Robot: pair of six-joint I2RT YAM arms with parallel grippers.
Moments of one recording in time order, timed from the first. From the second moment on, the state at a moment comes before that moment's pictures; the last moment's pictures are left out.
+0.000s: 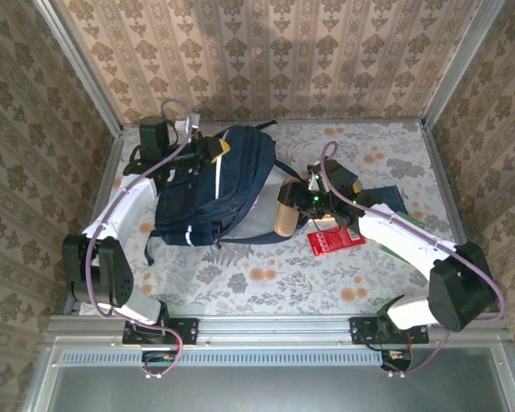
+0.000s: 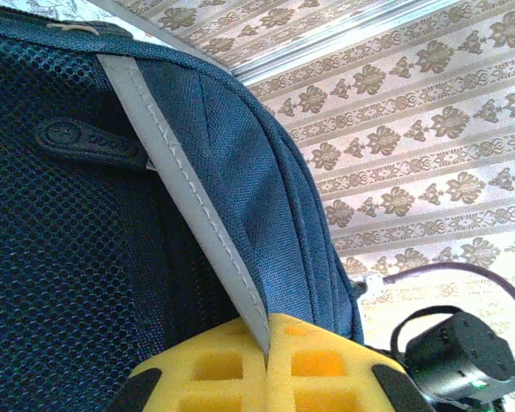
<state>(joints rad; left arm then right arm) -0.20 1.52 1.23 -0.11 0.96 -0.84 0.52 1.40 0.97 -0.24 -0.27 0.87</state>
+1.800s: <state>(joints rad) -0.15 1.52 1.20 0.03 0.94 -0.93 0.77 2.15 1.68 -0.02 -0.13 0.97</state>
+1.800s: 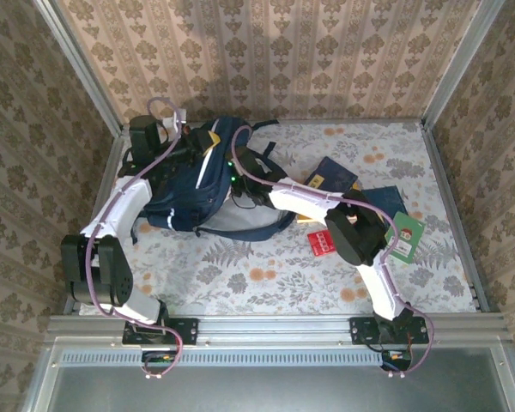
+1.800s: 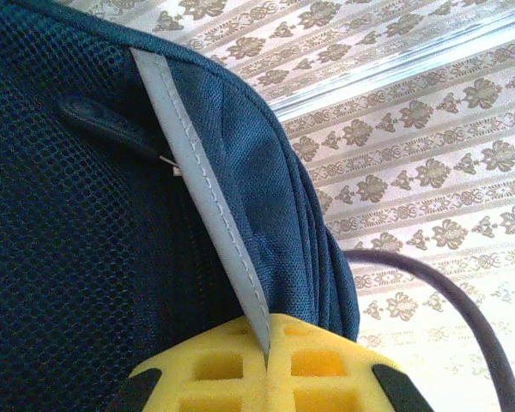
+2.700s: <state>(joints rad) -0.33 1.51 1.20 -0.09 0.90 -0.87 0.61 1.29 0.88 -0.06 0.00 0.92</state>
